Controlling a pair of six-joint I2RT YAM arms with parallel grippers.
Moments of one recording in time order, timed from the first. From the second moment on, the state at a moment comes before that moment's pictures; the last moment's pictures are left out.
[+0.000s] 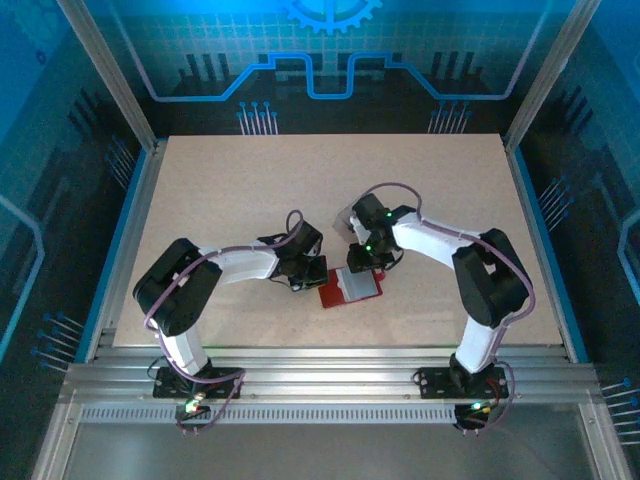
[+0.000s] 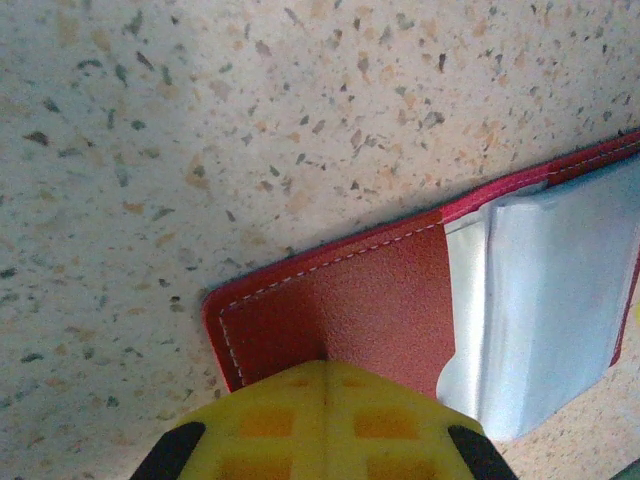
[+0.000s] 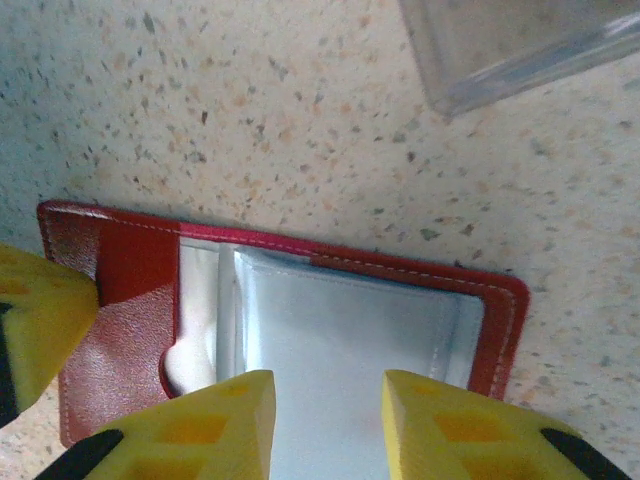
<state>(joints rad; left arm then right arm) -0.65 1.77 0.94 -0.31 0.28 -0.89 0.56 1.79 1.17 -0.73 -0.19 0.28</state>
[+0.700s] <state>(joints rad) -0.64 1.77 0.96 -0.35 0.27 -0.86 0.64 1.84 1.20 -0.74 0.01 0.26</state>
